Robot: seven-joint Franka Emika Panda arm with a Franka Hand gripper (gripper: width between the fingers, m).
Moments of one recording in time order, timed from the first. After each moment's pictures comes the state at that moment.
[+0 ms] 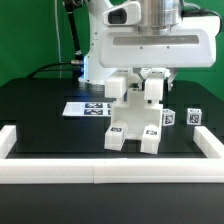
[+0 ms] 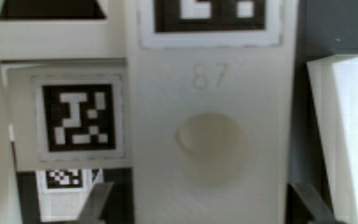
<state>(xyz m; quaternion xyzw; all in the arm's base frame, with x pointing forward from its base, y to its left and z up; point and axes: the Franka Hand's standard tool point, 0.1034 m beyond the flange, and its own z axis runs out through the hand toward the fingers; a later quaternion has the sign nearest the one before) 0.518 0.059 0.099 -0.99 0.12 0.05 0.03</state>
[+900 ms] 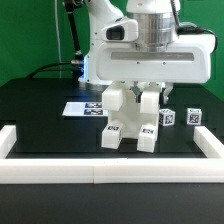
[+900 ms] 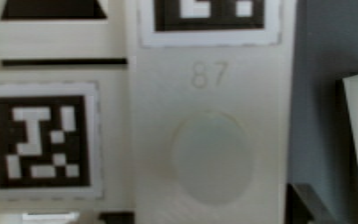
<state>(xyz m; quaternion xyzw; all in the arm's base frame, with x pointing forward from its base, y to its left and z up) 0.511 0.054 0.074 -0.99 0.13 0.07 0.02</state>
